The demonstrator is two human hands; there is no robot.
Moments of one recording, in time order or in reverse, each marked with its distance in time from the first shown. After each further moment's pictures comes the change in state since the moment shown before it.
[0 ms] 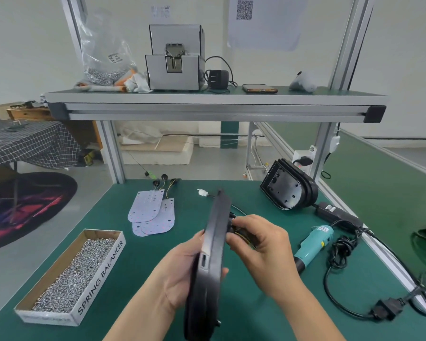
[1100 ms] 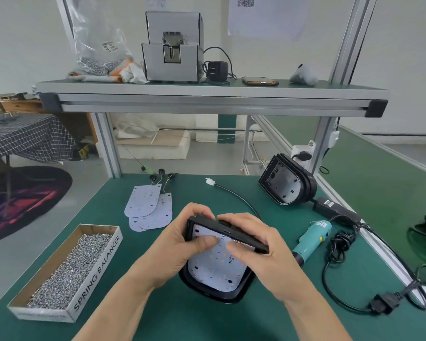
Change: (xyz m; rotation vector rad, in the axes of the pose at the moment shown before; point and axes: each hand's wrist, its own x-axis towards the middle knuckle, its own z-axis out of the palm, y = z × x) left_hand 0.007 0.021 -0.027 0.742 -0.173 0.537; right_hand -0.006 -0.010 -0.014 0.340 -0.314 0.214
